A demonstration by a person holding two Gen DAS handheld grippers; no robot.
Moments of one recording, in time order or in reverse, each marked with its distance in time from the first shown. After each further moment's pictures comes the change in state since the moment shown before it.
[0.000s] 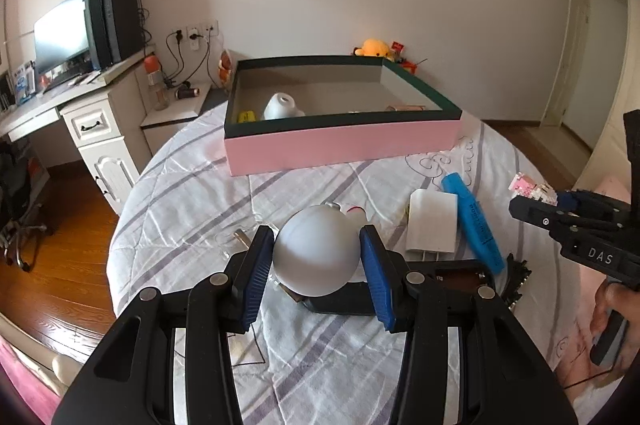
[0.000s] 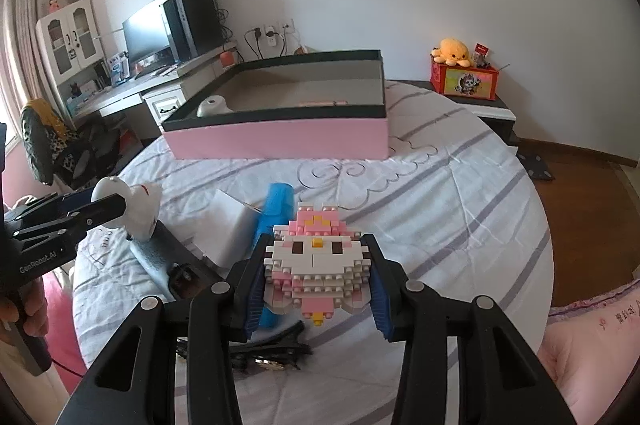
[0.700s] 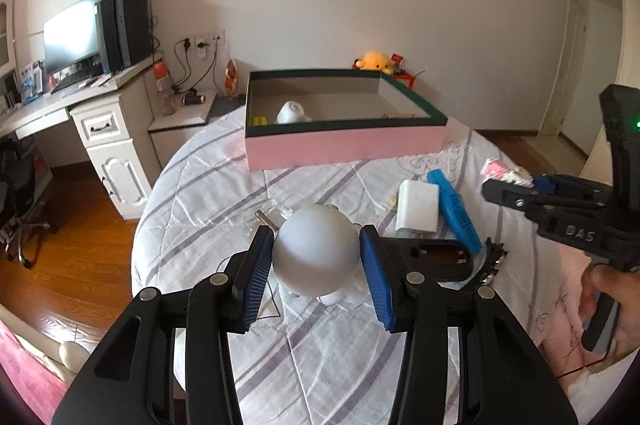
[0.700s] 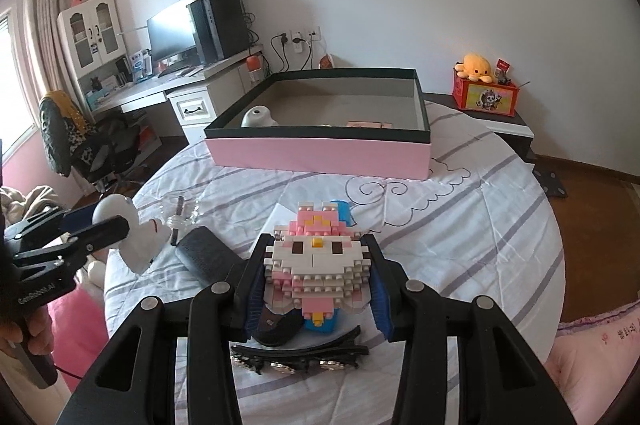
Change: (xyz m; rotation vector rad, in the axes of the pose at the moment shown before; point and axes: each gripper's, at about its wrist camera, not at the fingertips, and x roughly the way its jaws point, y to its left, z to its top) left arm -0.051 0.006 -0.016 -0.022 -0.057 0.002; right arm -0.015 0.033 0.010 -0.051 -0.021 0.053
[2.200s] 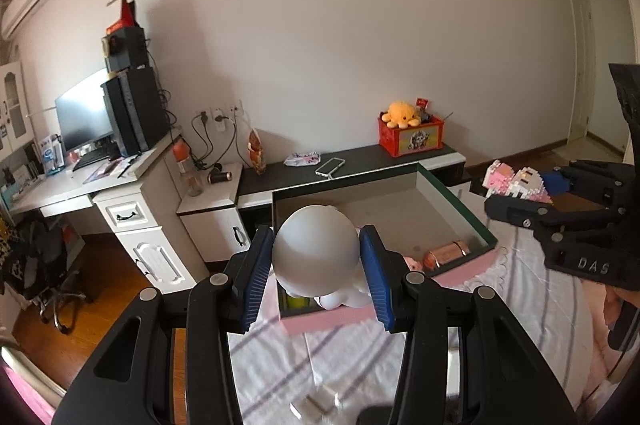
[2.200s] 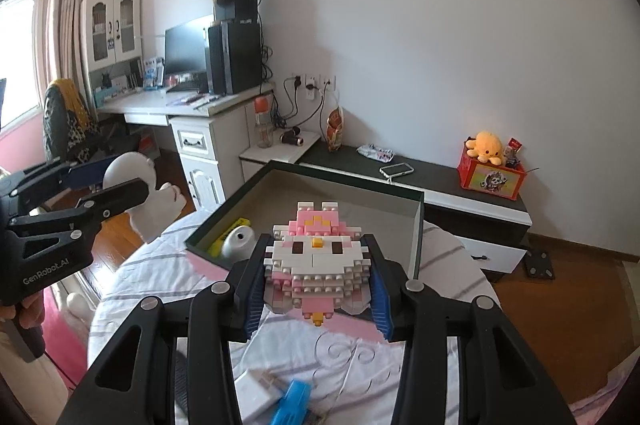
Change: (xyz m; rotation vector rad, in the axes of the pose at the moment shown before) left arm 0.052 -0.008 0.152 0.124 -0.133 0.138; right arm 0.026 -0.002 0.129 -0.171 -0.110 -0.018
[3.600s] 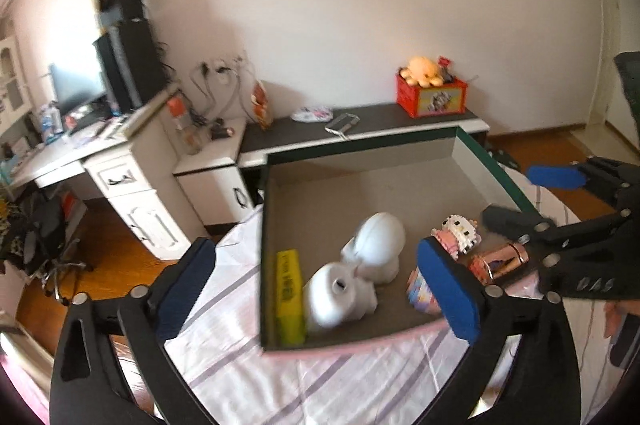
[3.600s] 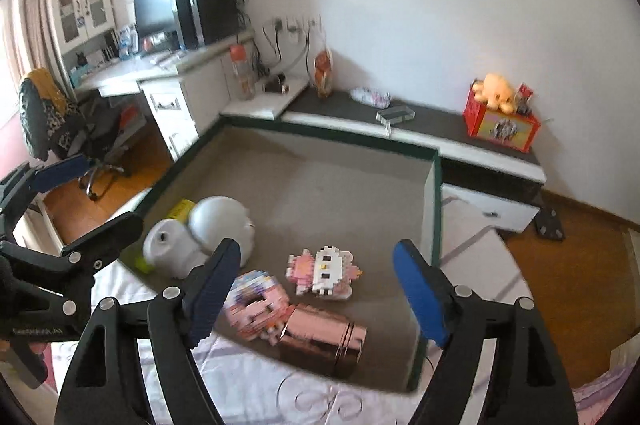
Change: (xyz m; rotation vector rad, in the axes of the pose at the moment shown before) left arm 0.086 -0.005 -0.009 -0.044 0.146 0.054; right arm 0.085 -0.040 0.009 0.062 0.180 -0.002
